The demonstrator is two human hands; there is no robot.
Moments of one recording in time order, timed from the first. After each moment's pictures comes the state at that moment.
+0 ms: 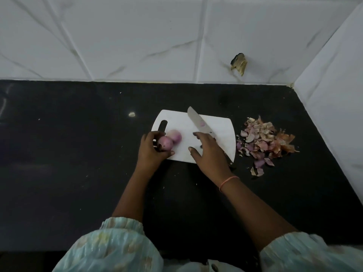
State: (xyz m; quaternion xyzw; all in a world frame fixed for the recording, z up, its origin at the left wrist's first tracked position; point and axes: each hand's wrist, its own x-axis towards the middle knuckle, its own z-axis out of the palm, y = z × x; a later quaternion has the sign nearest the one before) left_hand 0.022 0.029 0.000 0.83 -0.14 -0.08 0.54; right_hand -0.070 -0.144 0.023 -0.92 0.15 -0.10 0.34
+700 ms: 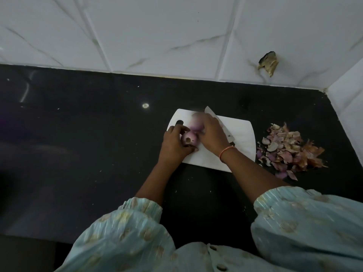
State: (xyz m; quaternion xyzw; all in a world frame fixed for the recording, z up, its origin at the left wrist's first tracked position) left_hand 0.052 0.001 -0.019 0.86 -0.17 -0.06 0.47; right_hand 0.041 -0.160 -0.007 -0.92 0.07 -0.08 0.37
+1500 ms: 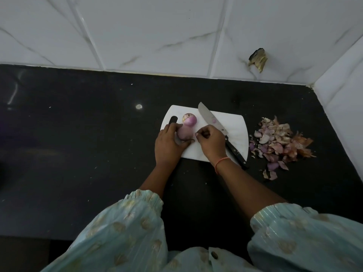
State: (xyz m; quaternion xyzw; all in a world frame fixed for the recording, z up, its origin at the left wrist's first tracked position) left_hand 0.035 -0.003 -0.031 0.89 -0.16 0.06 0.42; right_hand -0.006 -0.141 -0.011 -0.82 0.27 -0.14 0.49
